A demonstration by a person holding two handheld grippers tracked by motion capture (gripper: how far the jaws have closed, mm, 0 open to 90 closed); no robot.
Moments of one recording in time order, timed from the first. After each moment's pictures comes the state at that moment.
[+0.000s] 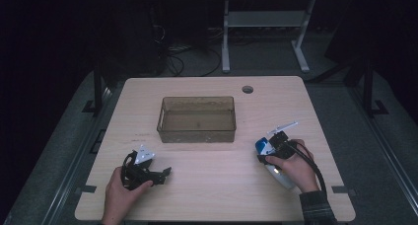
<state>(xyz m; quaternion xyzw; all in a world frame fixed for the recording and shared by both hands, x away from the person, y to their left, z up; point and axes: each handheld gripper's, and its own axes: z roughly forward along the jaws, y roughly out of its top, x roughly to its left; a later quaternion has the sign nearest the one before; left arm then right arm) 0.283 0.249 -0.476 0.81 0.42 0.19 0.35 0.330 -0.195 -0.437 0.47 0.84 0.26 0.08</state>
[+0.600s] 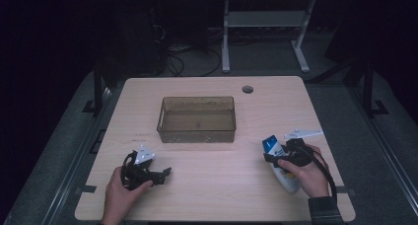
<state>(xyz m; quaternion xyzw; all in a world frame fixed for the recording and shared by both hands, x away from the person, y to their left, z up) 0.283 0.249 -0.476 0.82 0.42 0.19 0.35 0.299 -0.226 -0.424 0.48 0.79 0.38 0.10</state>
